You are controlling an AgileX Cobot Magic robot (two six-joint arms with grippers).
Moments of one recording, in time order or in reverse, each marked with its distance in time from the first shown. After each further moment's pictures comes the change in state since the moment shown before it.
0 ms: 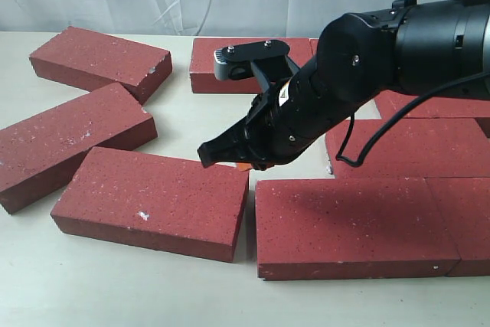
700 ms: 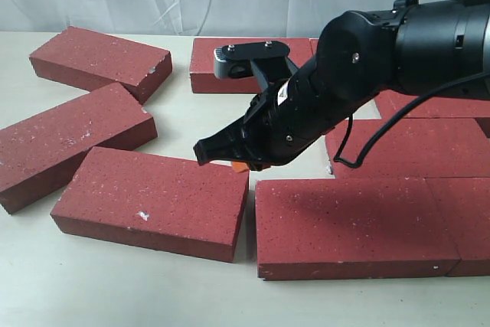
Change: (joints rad) left arm 0.000 0.269 -0.084 -0.030 0.136 0.000; right arm 0.000 0.000 0.000 0.046 0.002 0.000
